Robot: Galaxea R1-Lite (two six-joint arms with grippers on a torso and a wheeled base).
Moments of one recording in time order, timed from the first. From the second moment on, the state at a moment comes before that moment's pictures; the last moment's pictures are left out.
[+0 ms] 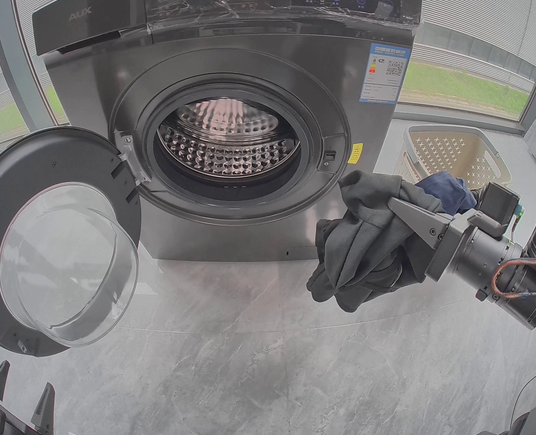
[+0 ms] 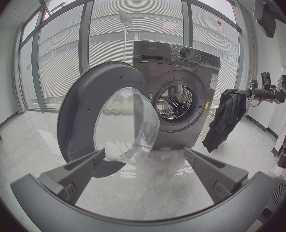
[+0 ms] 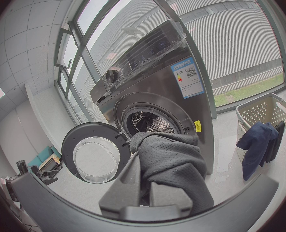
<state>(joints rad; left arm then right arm) -0.01 0.02 -0.02 0.00 0.00 -0.04 0.69 1.44 -0.52 -1.02 -0.04 0.24</state>
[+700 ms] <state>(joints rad) -0.01 0.02 -0.02 0.00 0.00 -0.04 0.69 1.44 -0.52 -1.02 -0.04 0.24</state>
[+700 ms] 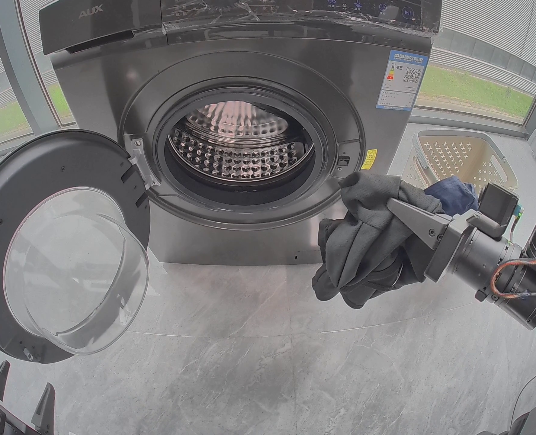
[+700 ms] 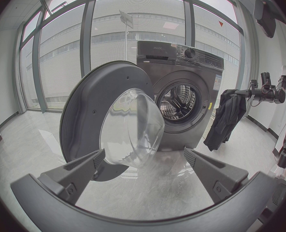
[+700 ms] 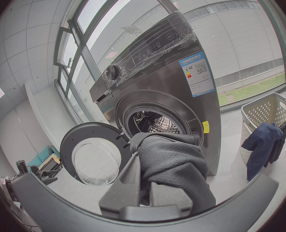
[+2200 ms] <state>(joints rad) -0.01 0.02 -0.02 0.00 0.00 -0.03 0.69 1.46 -0.51 -1.02 -0.04 0.24</state>
